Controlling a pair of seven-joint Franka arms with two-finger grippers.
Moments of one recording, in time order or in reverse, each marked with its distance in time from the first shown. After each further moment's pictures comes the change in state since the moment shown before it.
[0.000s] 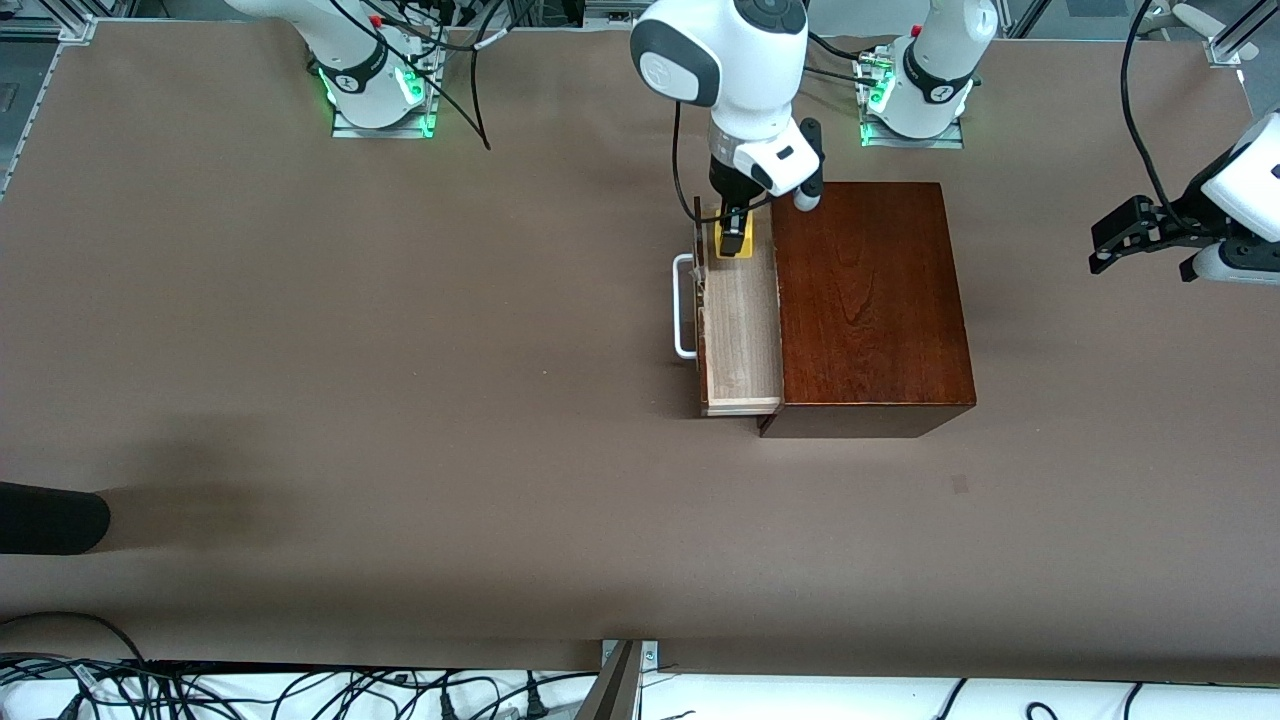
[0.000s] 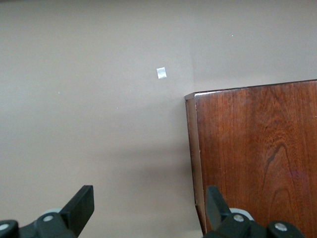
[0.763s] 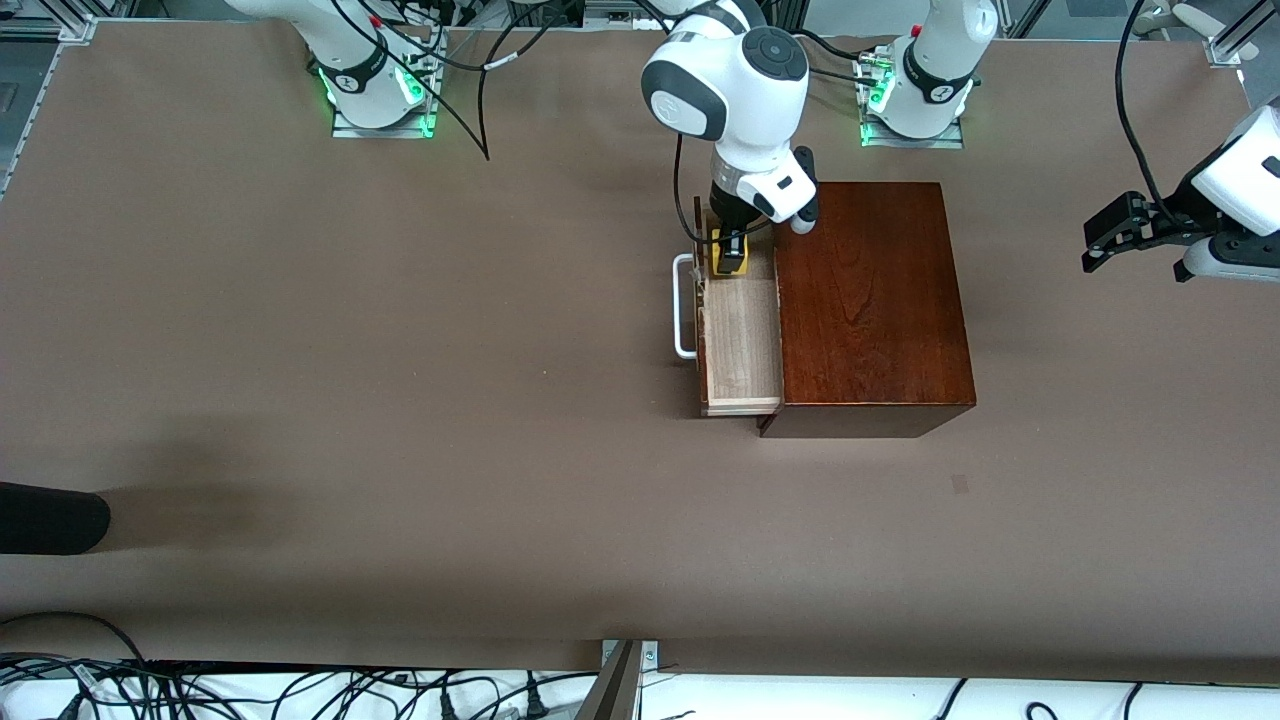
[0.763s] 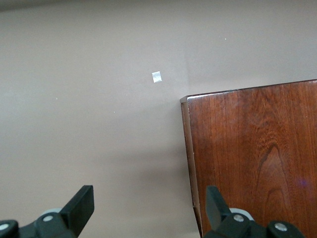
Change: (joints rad) left arm -0.014 0.000 -0.003 0.015 0.000 0.000 0.001; right arm 0.006 0.073 -0.001 0.001 -0.015 0.036 -0.019
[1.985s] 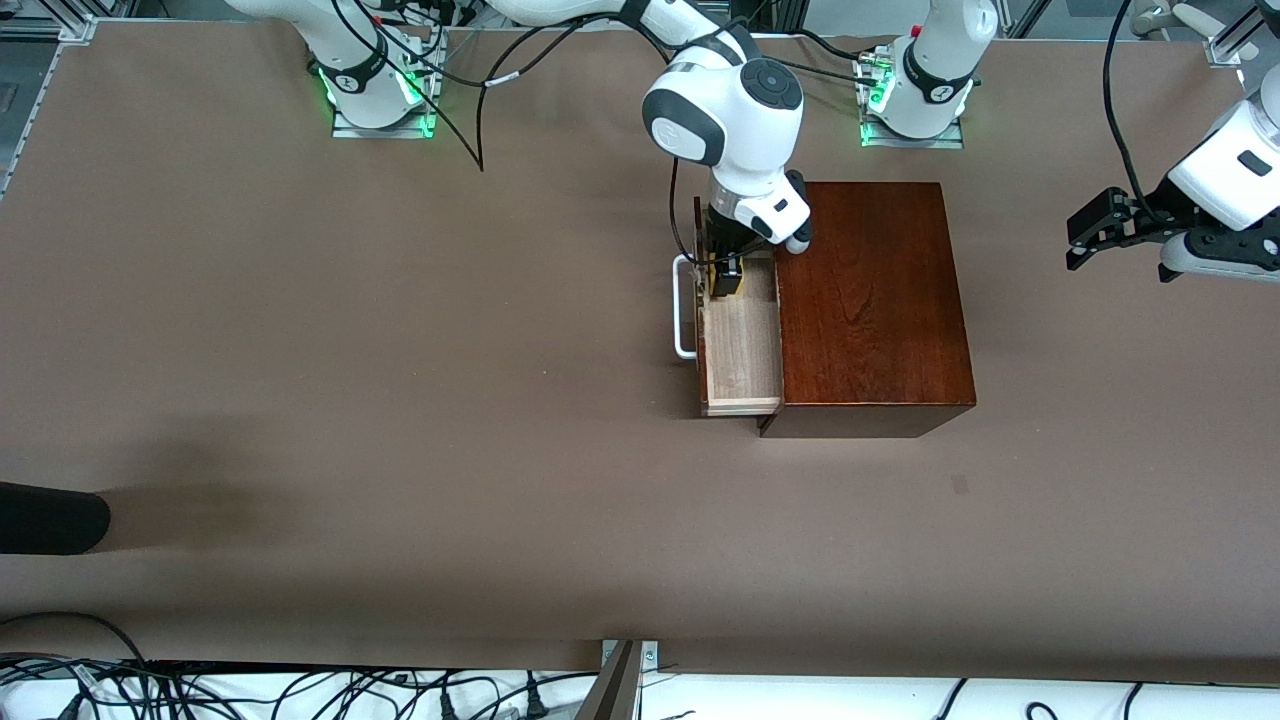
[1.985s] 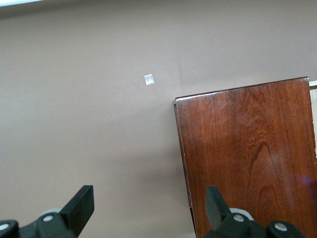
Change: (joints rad) left arm -0.001 0.000 -0.033 0.006 0.000 0.000 0.000; right arm -0.001 0.043 -0.021 0.012 -0.023 0.045 -0.048
